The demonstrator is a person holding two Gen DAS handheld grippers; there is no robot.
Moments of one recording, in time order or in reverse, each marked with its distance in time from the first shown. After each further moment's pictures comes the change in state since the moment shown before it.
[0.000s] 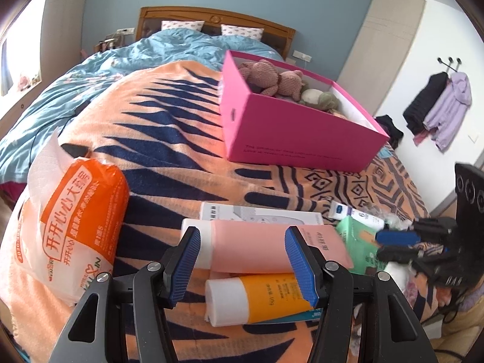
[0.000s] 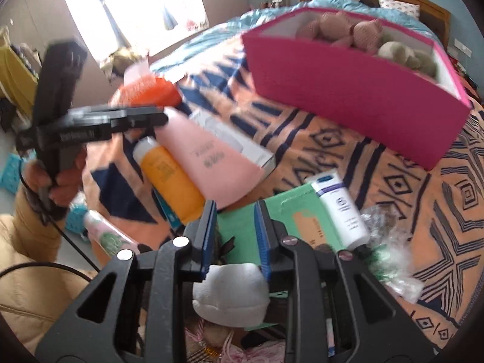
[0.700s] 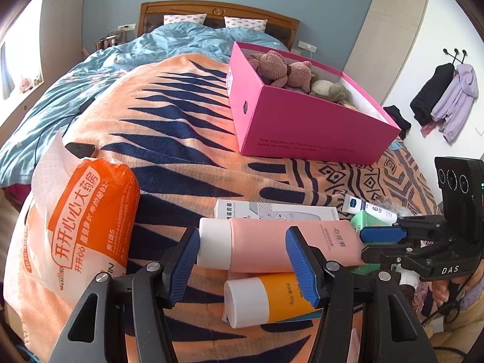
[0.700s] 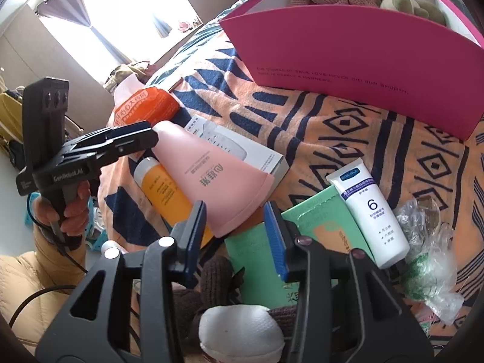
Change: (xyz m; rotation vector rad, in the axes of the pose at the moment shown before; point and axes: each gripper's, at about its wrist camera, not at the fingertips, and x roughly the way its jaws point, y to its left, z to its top) left arm 0.006 0.012 0.004 0.003 0.051 0.043; right arm 0.040 -0.015 0.012 0.168 0.065 0.127
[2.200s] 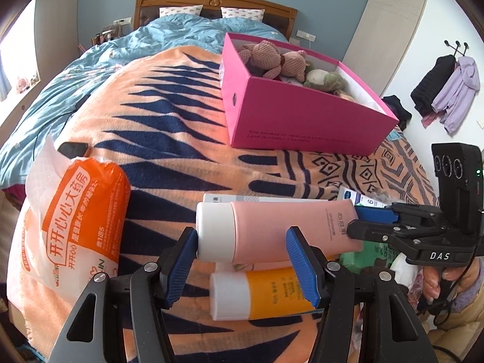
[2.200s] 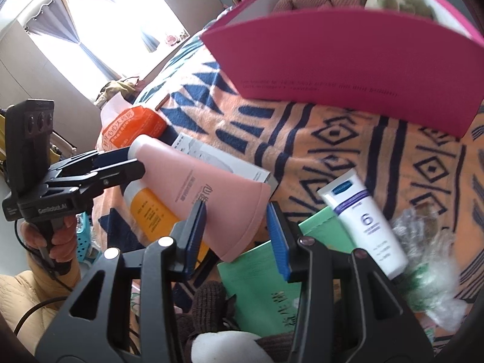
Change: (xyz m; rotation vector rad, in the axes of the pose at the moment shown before) left arm 0.001 -0.016 0.005 0.017 0.050 0.012; right arm 0.000 -0.006 0.008 0.057 -0.068 -0.040
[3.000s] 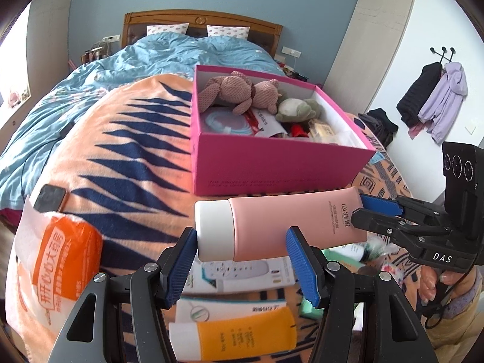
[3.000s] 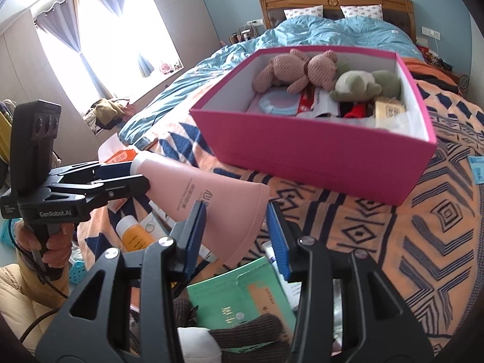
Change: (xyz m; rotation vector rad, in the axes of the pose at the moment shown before) left arm -0.004 -0.037 0.042 0.020 -0.087 -0.056; right arm -0.064 -0.007 0.031 -0.102 -0.178 -0.114
